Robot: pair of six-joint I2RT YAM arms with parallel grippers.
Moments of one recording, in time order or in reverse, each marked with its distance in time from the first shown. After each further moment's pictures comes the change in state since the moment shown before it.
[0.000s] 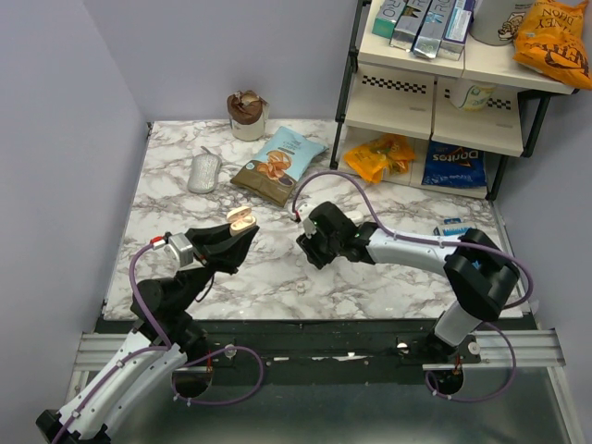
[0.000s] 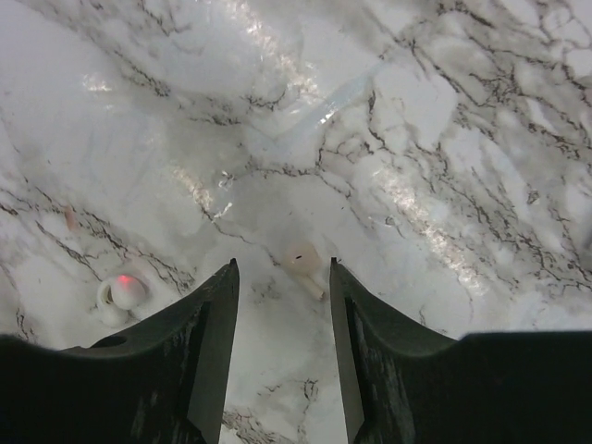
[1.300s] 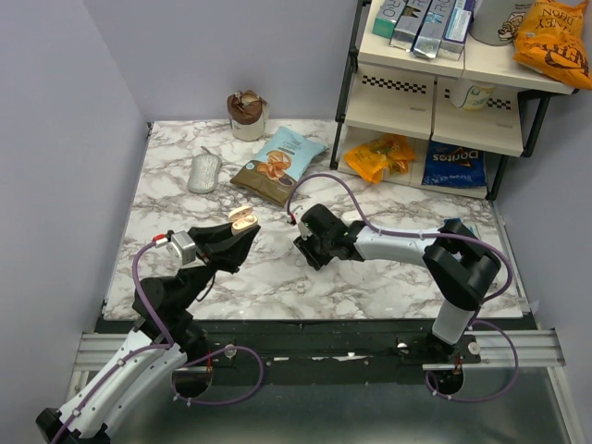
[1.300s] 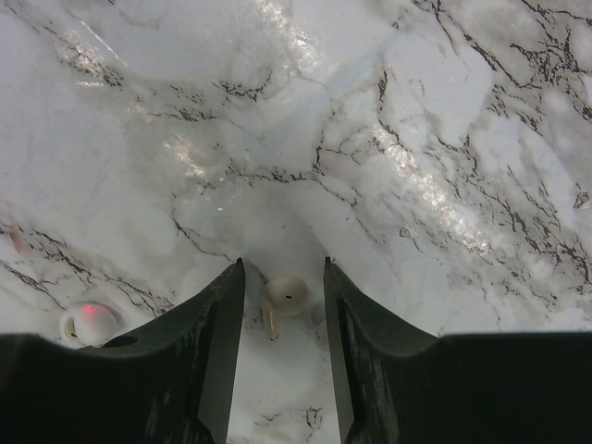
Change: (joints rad) left arm 0.000 0.018 0.000 -0.002 0.000 -0.002; right arm 0.007 0.130 0.057 -0.041 0.025 0.020
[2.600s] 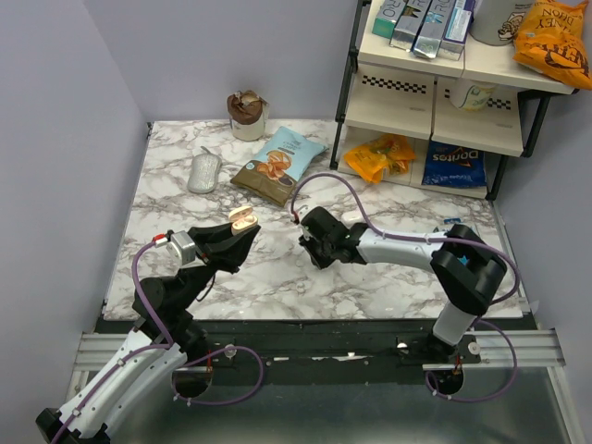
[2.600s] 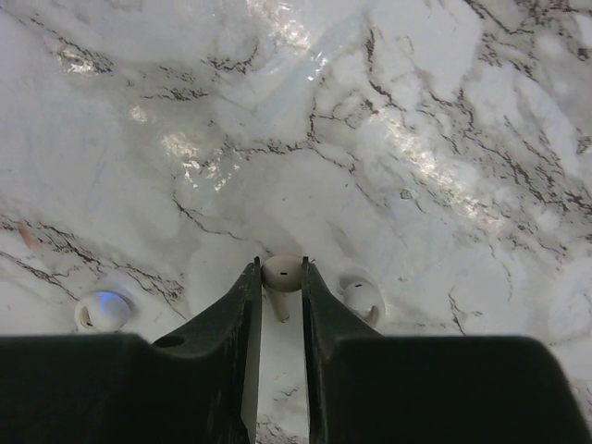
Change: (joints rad) left arm 0.000 0.000 0.000 0.000 0.000 -0.006; right arm 0.026 -0.031 -0.013 -0.037 0.066 0.100
